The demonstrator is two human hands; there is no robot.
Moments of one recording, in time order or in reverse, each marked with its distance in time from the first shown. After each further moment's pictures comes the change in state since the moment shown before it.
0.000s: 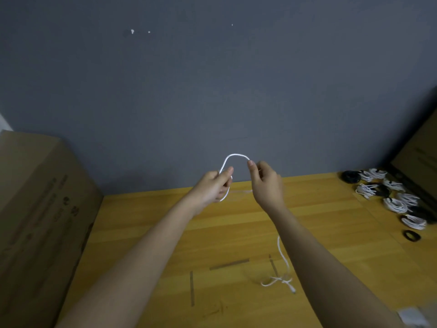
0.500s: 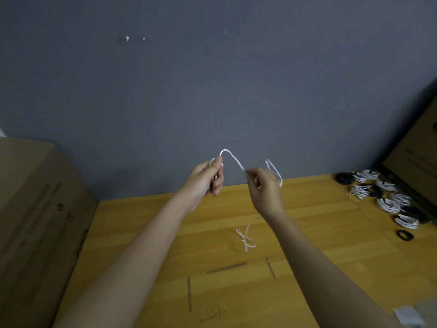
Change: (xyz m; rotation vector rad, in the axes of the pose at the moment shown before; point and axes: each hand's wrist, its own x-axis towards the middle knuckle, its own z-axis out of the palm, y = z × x) left_hand -0.009 0.024 -0.005 -0.163 0.026 0.149; right_hand -0.006 0.009 -0.008 -0.036 0.050 -0.319
